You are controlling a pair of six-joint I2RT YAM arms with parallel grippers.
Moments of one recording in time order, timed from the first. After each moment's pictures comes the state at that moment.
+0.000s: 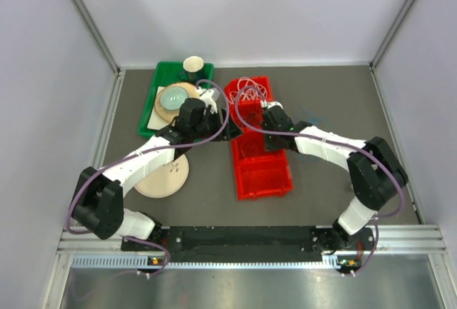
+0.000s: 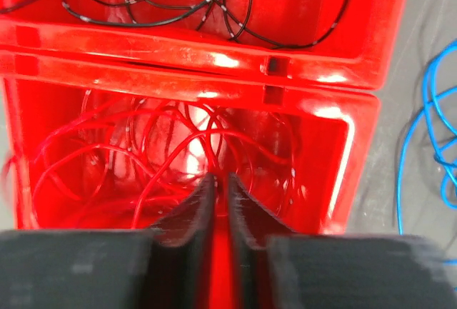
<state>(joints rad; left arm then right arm) -0.54 1.41 0.95 -0.05 0.28 -0.59 0.65 1.66 1.04 -0.31 0.17 0.38</state>
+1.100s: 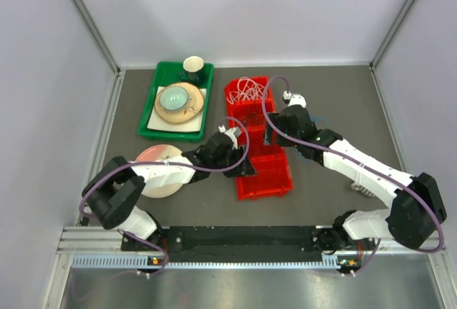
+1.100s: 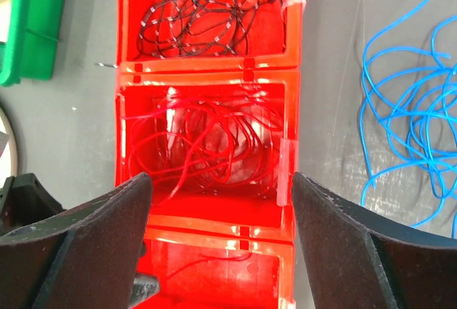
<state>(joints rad) -0.81 1.50 0.72 0.10 0.26 -0.84 0.65 1.29 0.94 -0.32 0.22 0.51</state>
